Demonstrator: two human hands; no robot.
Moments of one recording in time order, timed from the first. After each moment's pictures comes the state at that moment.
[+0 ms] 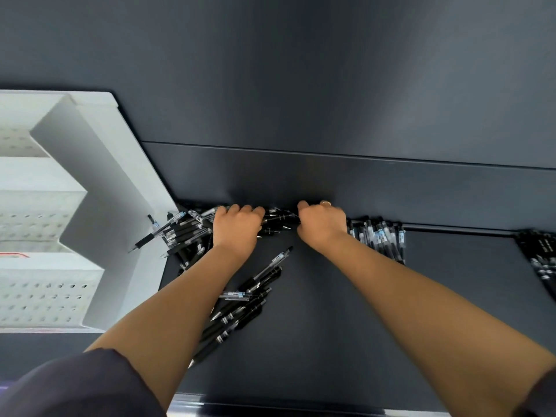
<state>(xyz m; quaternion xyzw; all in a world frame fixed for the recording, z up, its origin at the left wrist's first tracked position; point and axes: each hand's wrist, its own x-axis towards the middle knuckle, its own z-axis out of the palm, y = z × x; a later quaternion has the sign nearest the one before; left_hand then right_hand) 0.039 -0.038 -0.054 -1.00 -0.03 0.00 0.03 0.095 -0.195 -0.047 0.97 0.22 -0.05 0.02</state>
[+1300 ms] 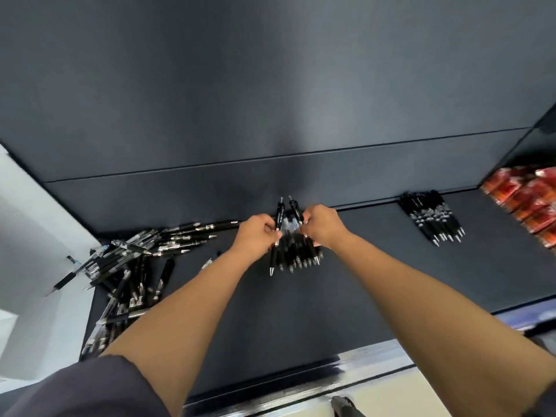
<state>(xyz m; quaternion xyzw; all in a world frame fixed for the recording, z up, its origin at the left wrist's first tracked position) 0.034 -0.195 -0.017 -0.87 -0.02 0.11 -0.48 0.058 -0.350 -0.012 0.93 -0.05 -0.12 -0.33</state>
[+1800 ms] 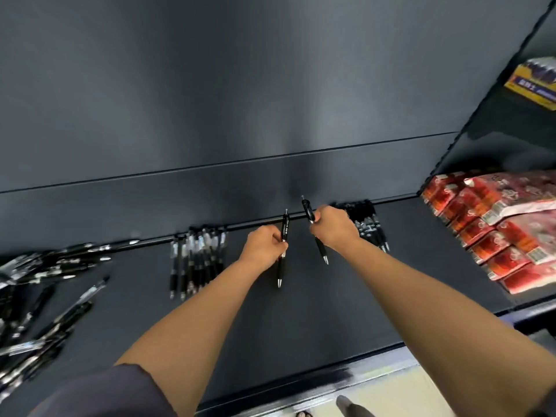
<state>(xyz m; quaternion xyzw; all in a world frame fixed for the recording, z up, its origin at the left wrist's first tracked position) 0.074 -0.411 -0.039 -0.89 -0.03 0.14 -0.44 0.096 -0.569 -0.013 0.96 -0.08 -0.10 -0.24</state>
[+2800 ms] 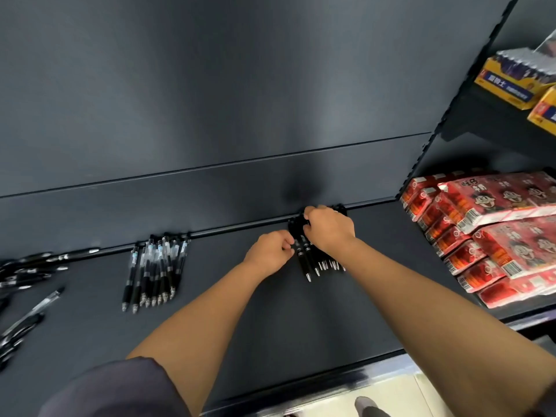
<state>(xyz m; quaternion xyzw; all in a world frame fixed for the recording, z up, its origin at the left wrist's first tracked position) 0.093 -0.505 -0.046 -0.92 0.05 0.18 -0.35 0.116 -0.648 -0.022 0.99 0.05 -0.05 -0.09</state>
